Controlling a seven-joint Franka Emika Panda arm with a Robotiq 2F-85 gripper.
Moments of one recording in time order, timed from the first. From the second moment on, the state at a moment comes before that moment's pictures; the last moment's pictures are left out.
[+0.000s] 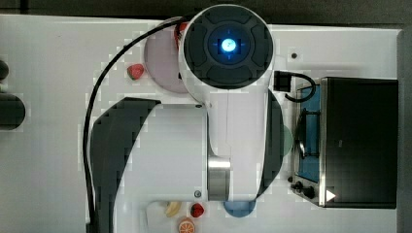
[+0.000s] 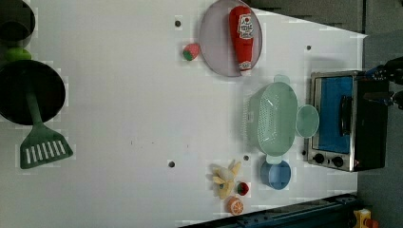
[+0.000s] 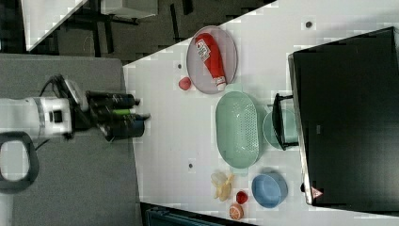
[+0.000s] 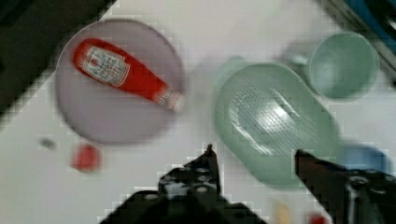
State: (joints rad) arm 0.01 -0.03 -0.01 -1.79 -0.02 0.17 0.06
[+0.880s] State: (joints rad) arm -0.02 -0.48 -0.04 -2.12 -0.04 0.13 0.08
